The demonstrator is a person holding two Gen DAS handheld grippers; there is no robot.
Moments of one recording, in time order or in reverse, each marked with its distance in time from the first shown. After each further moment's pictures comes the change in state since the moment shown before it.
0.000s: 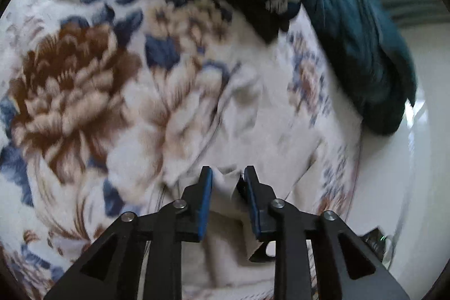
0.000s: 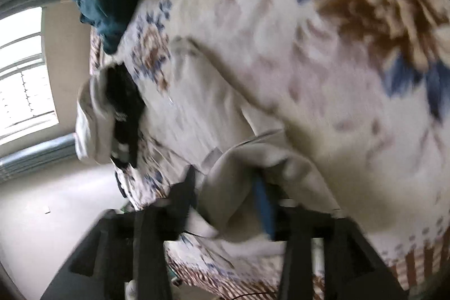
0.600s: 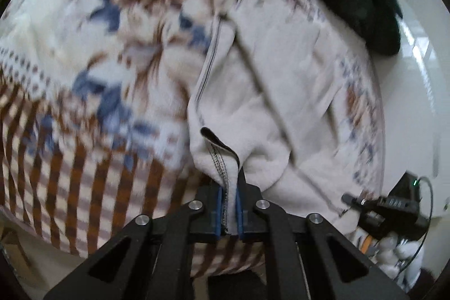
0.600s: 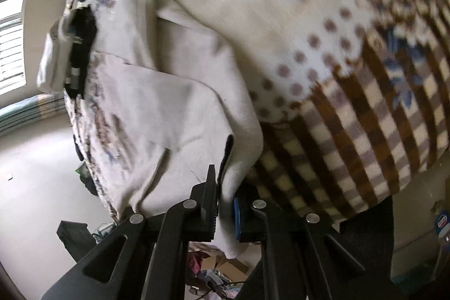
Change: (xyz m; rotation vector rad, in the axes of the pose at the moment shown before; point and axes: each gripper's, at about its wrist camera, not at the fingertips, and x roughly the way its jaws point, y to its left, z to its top) left arm -0.083 0.041 -0.207 0.229 0.048 0.138; right arm -0.062 -0.102 -0.178 -0.072 0.113 -0.210
